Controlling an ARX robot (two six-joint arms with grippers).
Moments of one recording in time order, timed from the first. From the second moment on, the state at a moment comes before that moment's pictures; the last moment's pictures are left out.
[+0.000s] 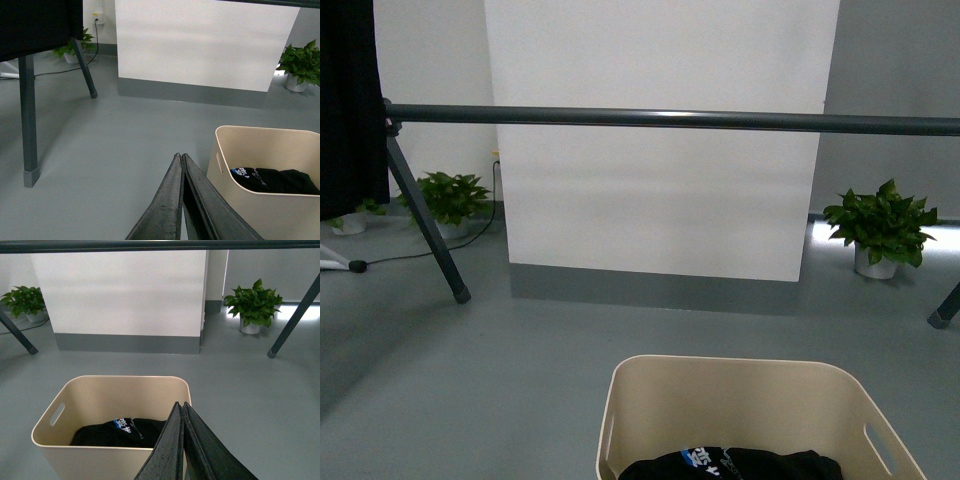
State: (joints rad) left arm 0.00 0.22 0.02 0.22 0.00 -0.01; right arm 0.00 0.25 0.01 0.26 0.00 0.00
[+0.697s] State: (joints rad) left arm 0.00 0.18 0.02 0.19 0.00 -0.01; right arm 0.00 0.23 0.01 0.24 0.00 0.00
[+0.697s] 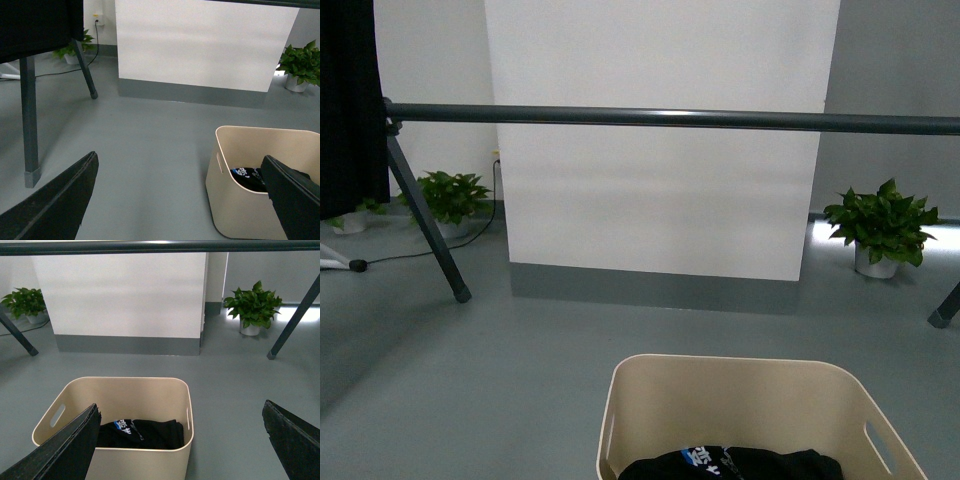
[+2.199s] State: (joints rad) left arm 0.00 0.00 0.02 0.00 0.00 0.00; right arm 0.00 0.00 0.01 0.00 0.00 0.00
